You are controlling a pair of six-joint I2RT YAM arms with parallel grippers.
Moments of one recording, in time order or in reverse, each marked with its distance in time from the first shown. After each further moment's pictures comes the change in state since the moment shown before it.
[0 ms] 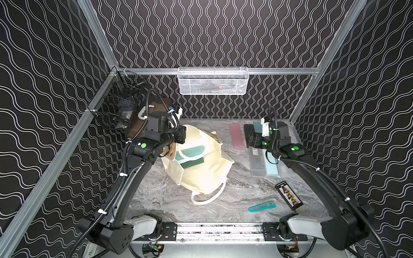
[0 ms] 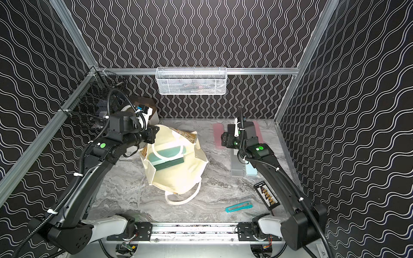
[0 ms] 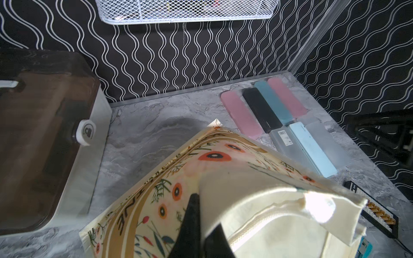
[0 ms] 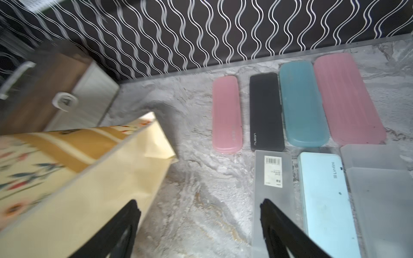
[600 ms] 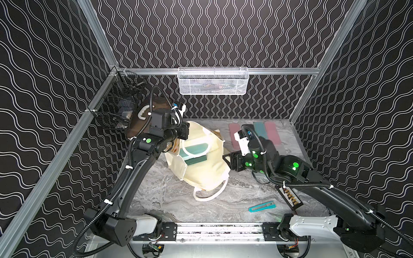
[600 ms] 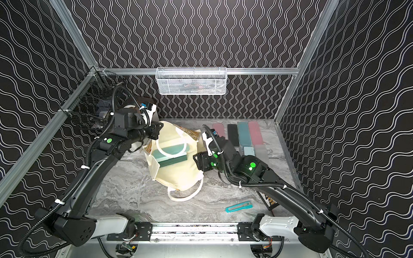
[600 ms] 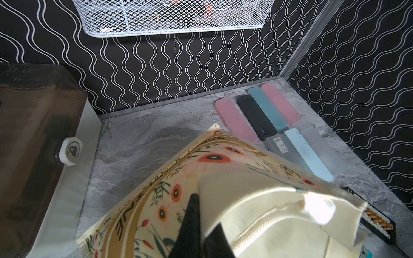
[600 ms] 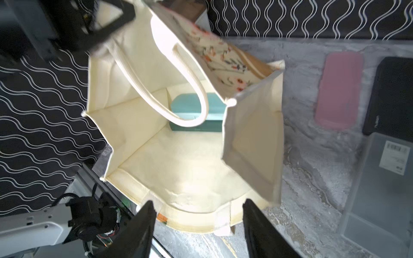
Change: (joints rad) left arm 0.000 0.067 0.033 0.064 0.028 0.000; right arm 0.607 -0.044 0.114 -0.214 0.176 0.167
